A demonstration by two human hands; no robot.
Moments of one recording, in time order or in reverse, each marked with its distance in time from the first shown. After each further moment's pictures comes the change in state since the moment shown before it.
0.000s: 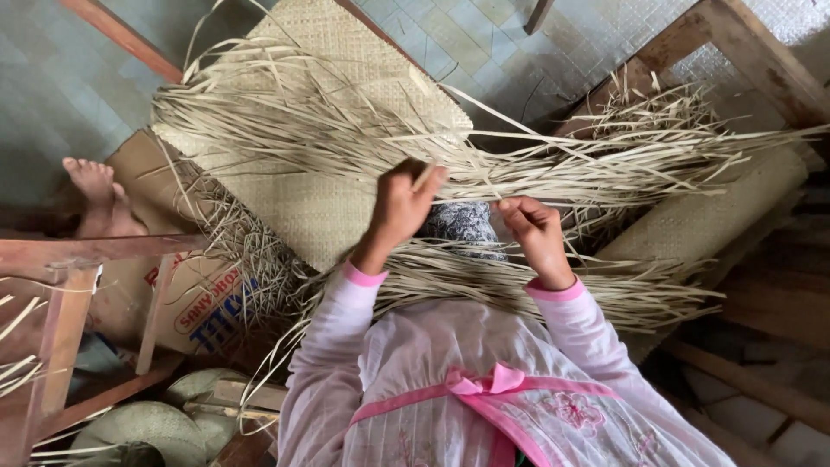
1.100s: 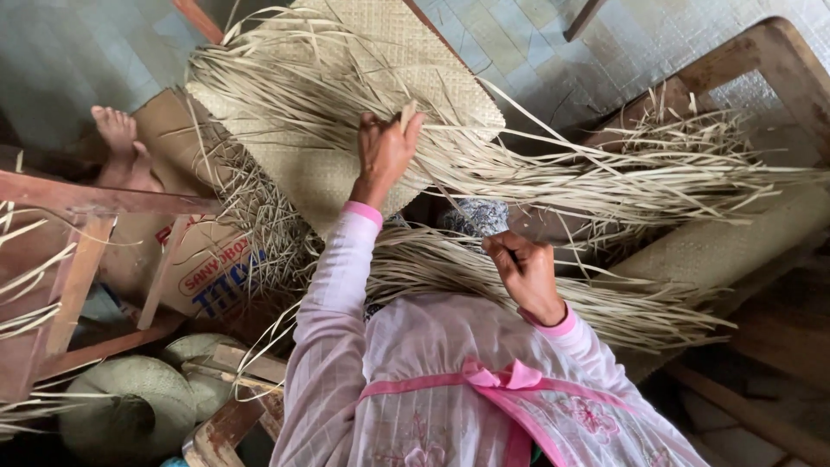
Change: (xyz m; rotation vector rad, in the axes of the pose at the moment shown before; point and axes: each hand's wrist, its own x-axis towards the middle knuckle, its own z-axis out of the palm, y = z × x) left_hand 0.039 -0.077 -0.041 0.915 0.300 0.247; right_hand -0.042 -0.026 0.027 -0.346 -0.152 -0.217
